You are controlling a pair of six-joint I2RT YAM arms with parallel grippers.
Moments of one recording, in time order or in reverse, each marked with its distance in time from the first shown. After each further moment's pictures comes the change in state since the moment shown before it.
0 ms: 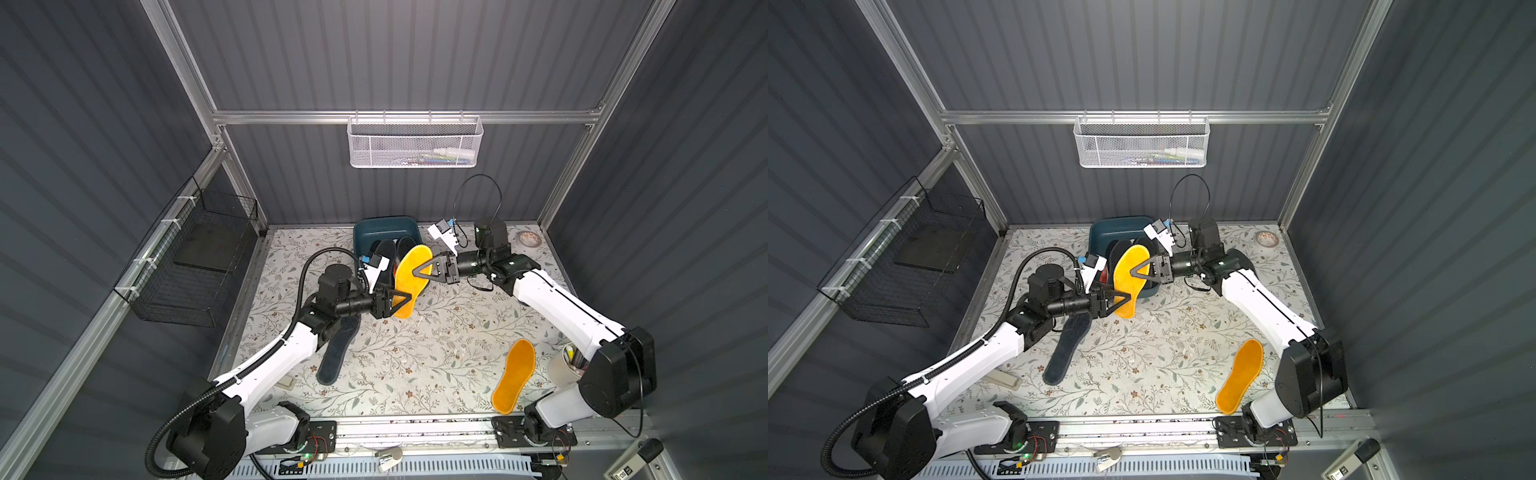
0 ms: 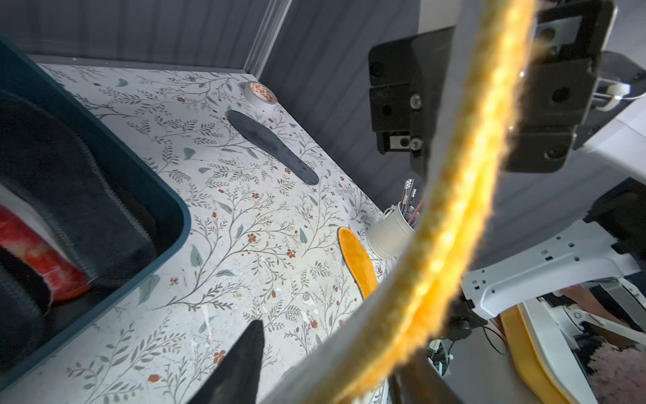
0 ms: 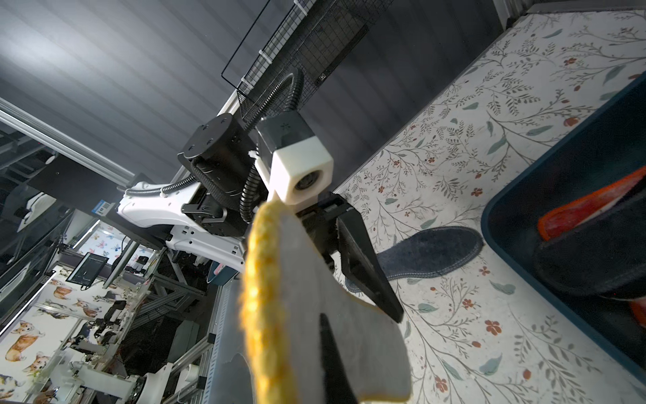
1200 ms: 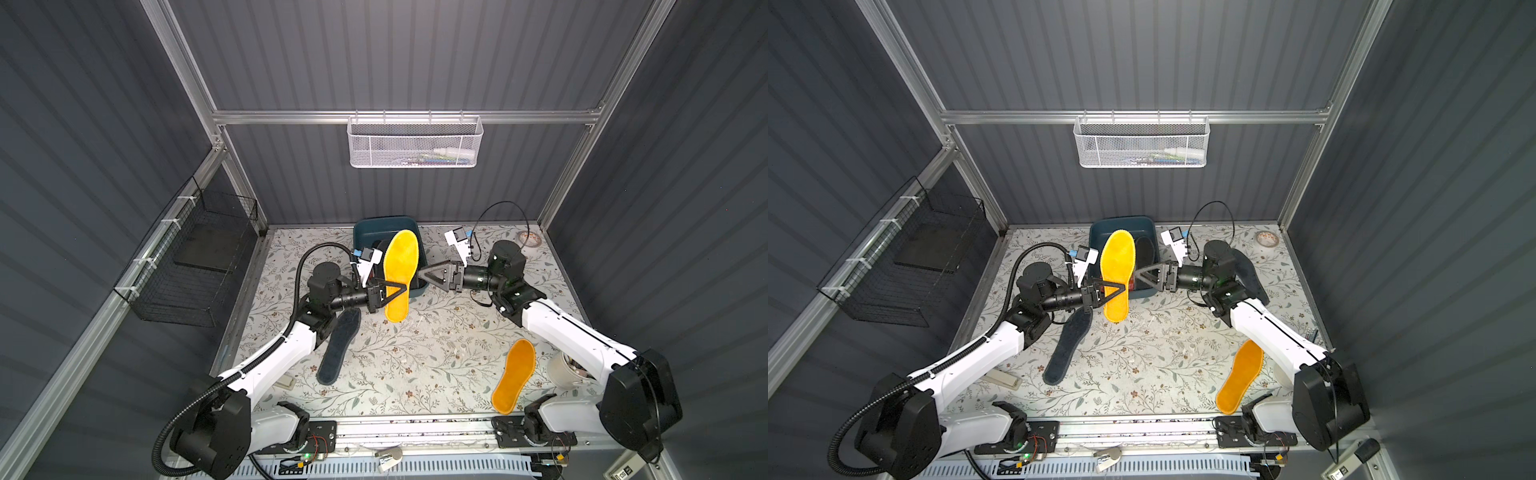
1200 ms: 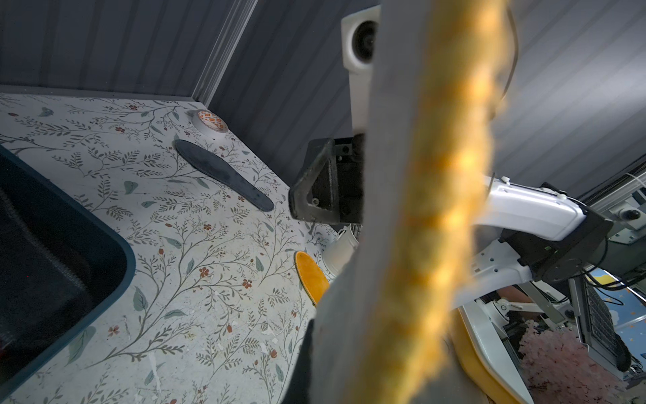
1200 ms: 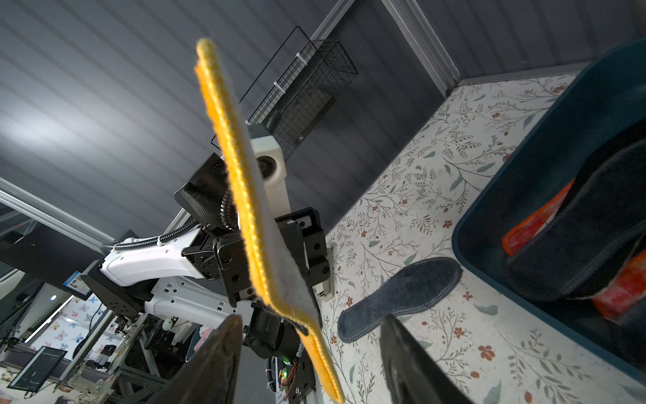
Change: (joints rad) left arm 0.072 0.015 -0.040 0.274 0.178 -0.176; right arm 0.019 -0.170 -0.354 0.546 0.226 0.346
